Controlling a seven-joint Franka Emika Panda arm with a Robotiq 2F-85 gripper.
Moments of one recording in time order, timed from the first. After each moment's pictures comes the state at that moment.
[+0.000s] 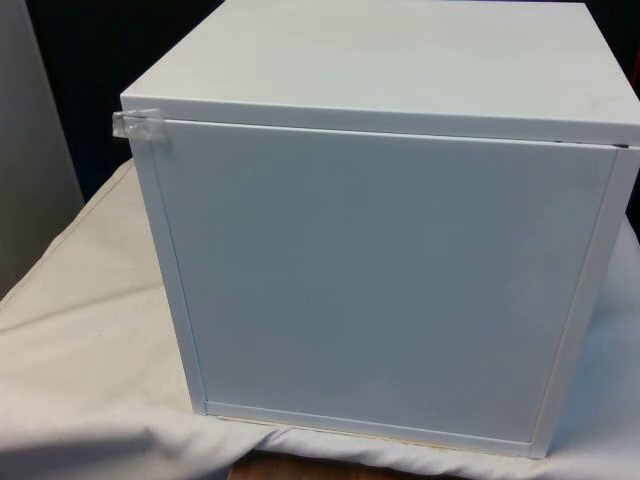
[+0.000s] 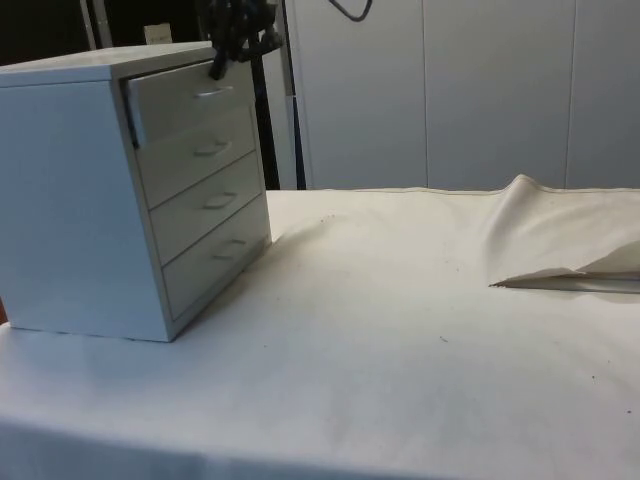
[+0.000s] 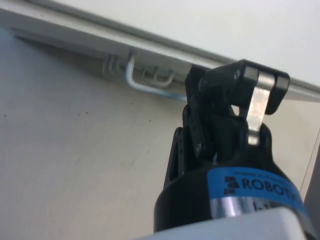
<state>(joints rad) 0.44 -0.06 -0.49 -2.31 -0.38 2.88 -1.30</state>
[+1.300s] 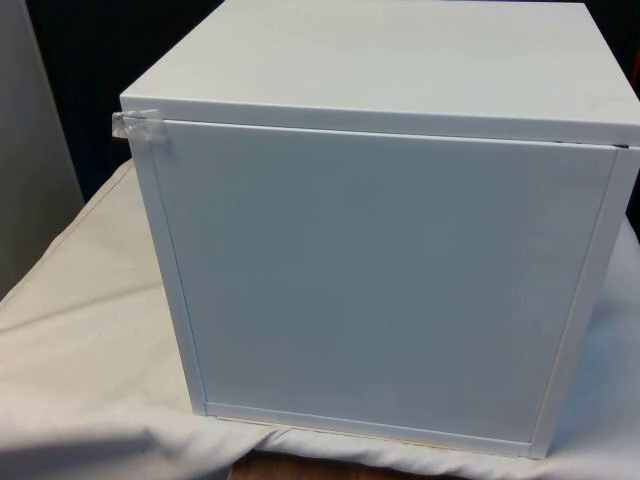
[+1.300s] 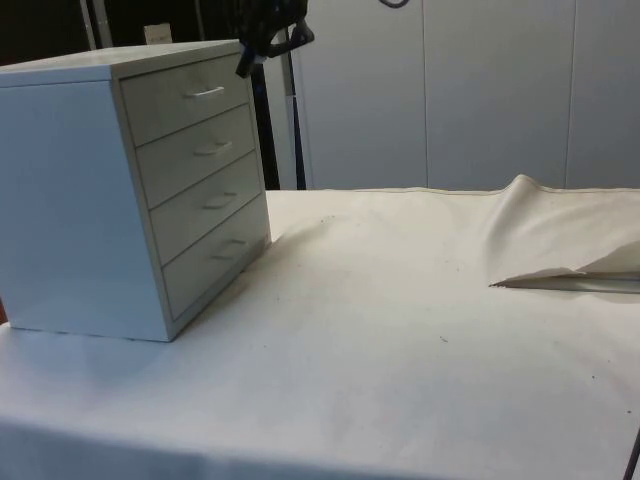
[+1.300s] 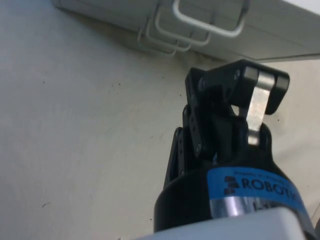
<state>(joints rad) 0.45 -0.24 -0.47 -2.46 -0.38 2.85 -1.31</state>
